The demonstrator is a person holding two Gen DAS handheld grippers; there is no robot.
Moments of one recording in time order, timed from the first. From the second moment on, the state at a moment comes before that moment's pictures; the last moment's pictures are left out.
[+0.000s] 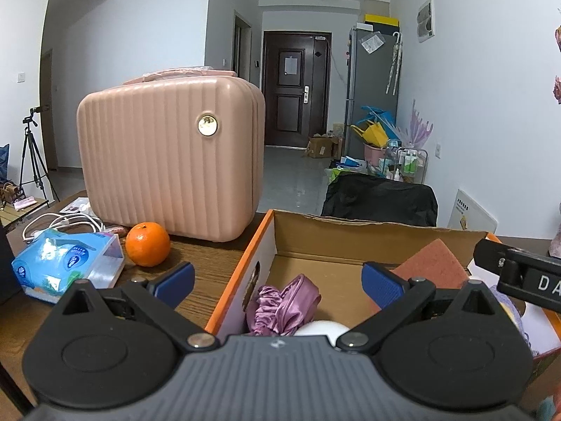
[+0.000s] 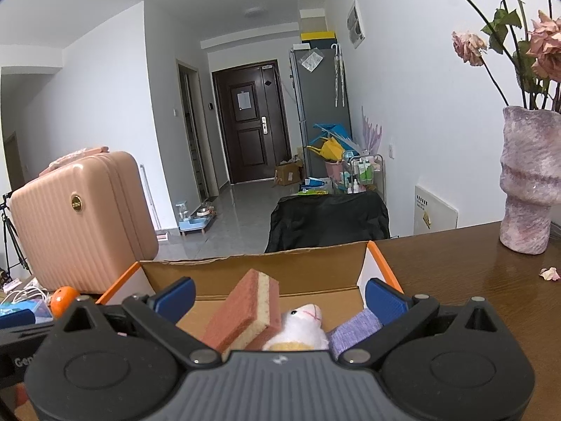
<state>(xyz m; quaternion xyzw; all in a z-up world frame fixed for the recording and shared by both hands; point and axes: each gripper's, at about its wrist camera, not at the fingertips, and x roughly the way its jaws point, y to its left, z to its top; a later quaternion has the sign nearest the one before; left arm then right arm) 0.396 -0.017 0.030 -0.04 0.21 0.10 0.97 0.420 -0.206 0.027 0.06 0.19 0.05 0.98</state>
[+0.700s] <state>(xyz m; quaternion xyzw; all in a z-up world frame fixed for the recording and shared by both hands) 0.343 -0.008 0.035 -0.04 0.19 0.10 0.98 0.367 -0.215 0.027 0.07 0.18 0.05 0.98</state>
